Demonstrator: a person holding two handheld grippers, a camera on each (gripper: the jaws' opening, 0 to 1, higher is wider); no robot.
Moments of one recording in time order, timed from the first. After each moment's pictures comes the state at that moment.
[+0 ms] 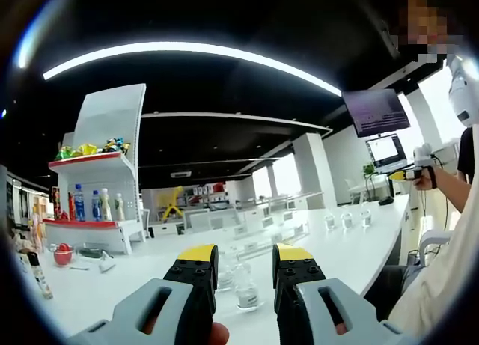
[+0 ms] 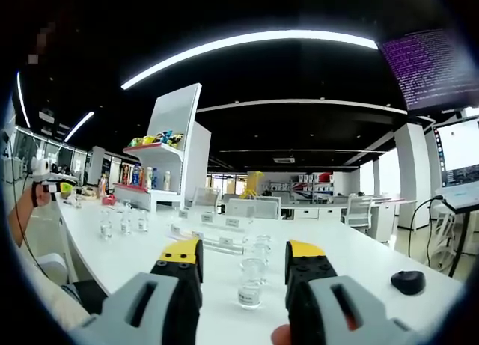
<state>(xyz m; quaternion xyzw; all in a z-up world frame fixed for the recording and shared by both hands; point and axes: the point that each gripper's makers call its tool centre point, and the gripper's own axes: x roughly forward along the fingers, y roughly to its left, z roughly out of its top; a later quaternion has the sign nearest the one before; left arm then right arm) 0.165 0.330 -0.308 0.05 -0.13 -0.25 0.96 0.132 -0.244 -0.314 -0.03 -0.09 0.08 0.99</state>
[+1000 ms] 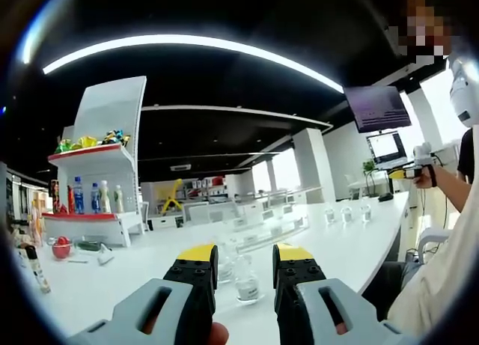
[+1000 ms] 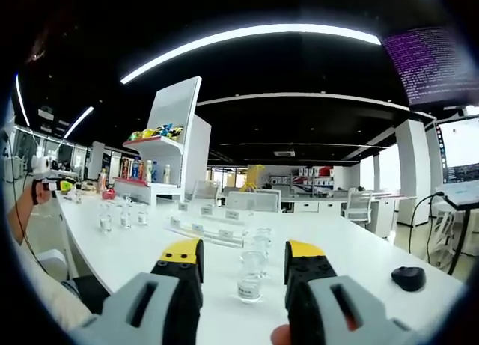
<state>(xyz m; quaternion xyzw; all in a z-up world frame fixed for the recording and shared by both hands) 0.172 0.332 -0.321 0.05 -0.11 -0.25 0.96 0.137 -0.245 -0.325 -0.03 -0.07 0.08 0.99</state>
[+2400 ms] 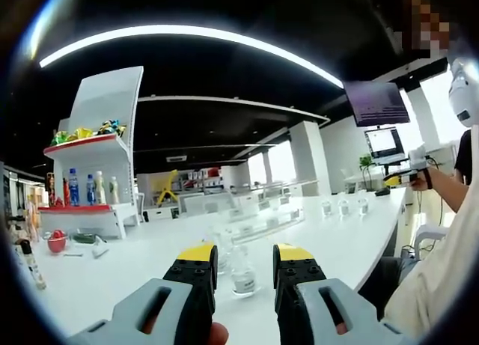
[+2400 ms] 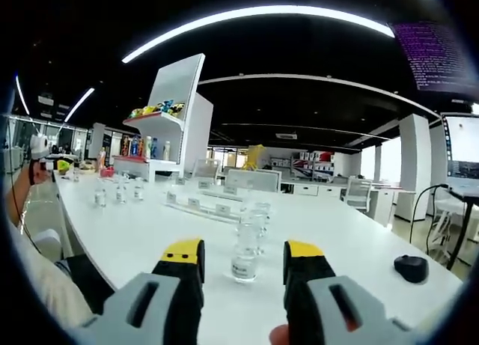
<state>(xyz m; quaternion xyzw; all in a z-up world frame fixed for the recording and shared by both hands) 0.180 0.328 -0.335 0.05 -0.08 -0.26 0.96 0.156 -0.247 -0.366 -0.05 -0.01 0.08 1.00</state>
